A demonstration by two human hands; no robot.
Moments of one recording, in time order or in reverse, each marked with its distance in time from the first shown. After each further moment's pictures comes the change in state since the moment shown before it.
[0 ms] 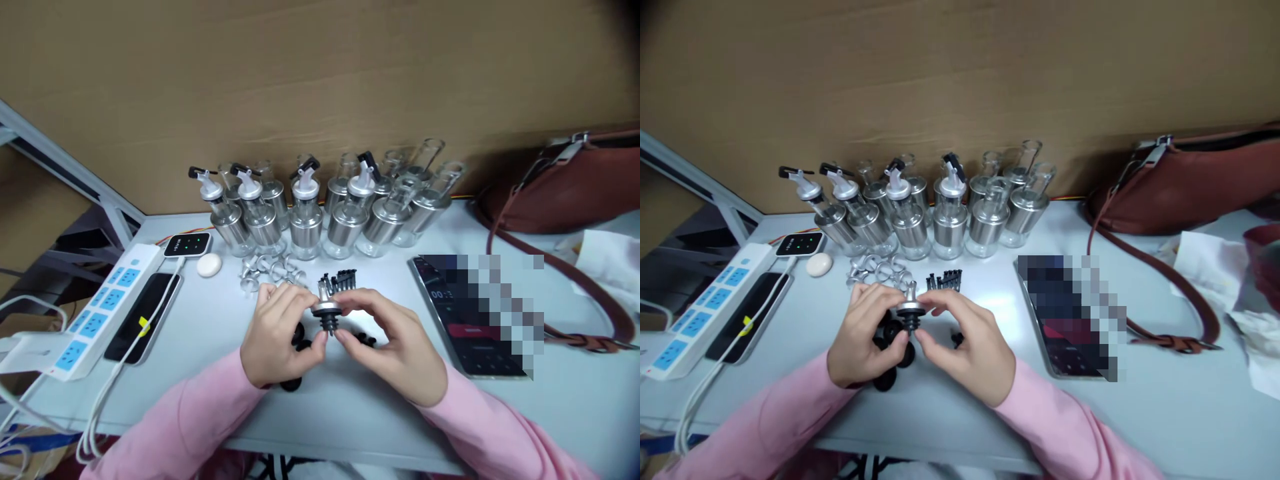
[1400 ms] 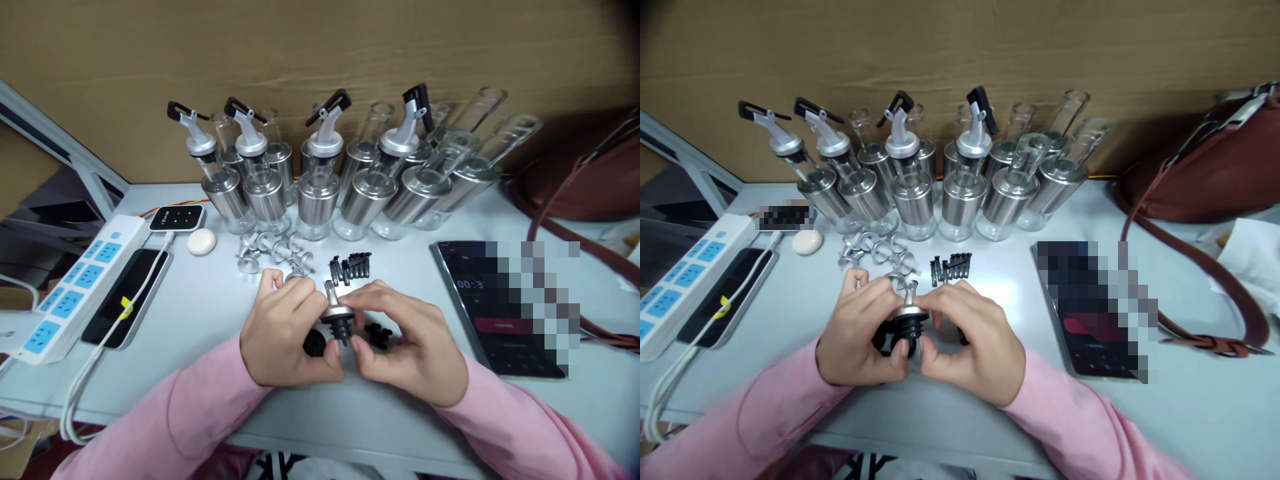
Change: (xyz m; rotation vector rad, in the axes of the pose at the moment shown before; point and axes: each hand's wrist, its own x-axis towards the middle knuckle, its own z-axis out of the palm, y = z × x) left_hand -0.005 -0.001 0.007 0.098 -0.022 0.058; right_hand 0.003 0.010 0.008 -0.060 -0.082 -0.215
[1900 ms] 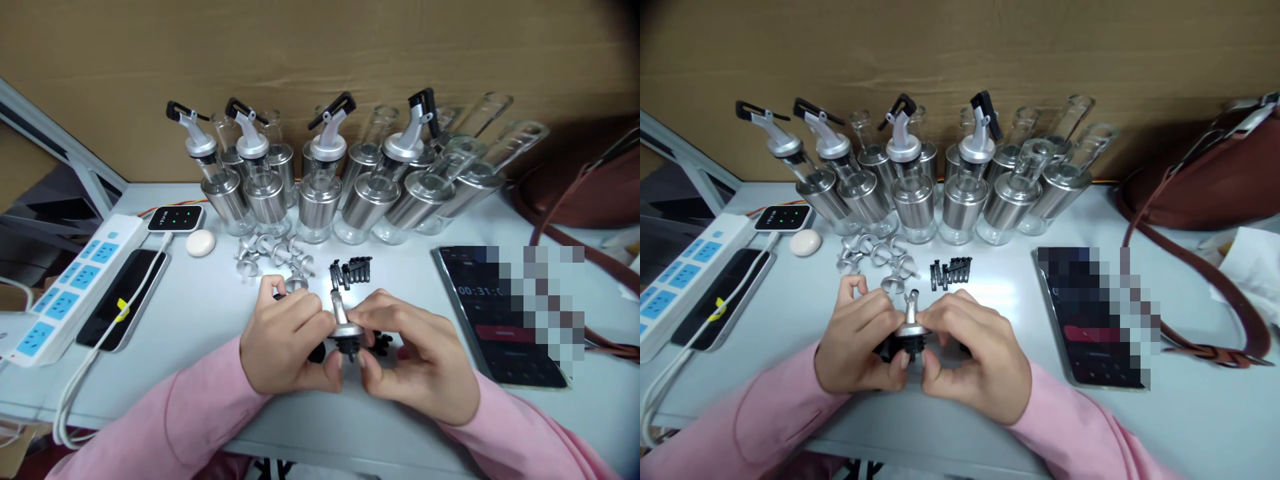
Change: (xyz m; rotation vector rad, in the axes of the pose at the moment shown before) left_hand -0.004 -0.001 0.003 0.007 0.082 0.086; right_hand 0.000 -0.002 -0.004 0.071 0.012 -0.034
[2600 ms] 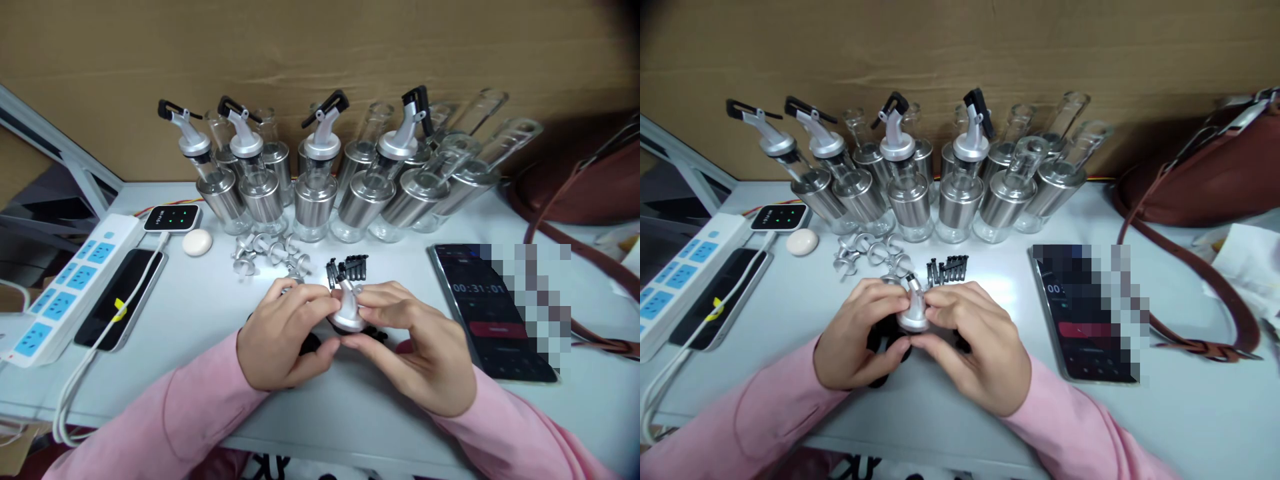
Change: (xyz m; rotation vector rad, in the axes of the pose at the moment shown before) left_hand -0.002 -0.007 0.003 -0.232 -0.019 0.036; right_hand -0.006 0.008 -0.002 -0.064 0.098 -0.053
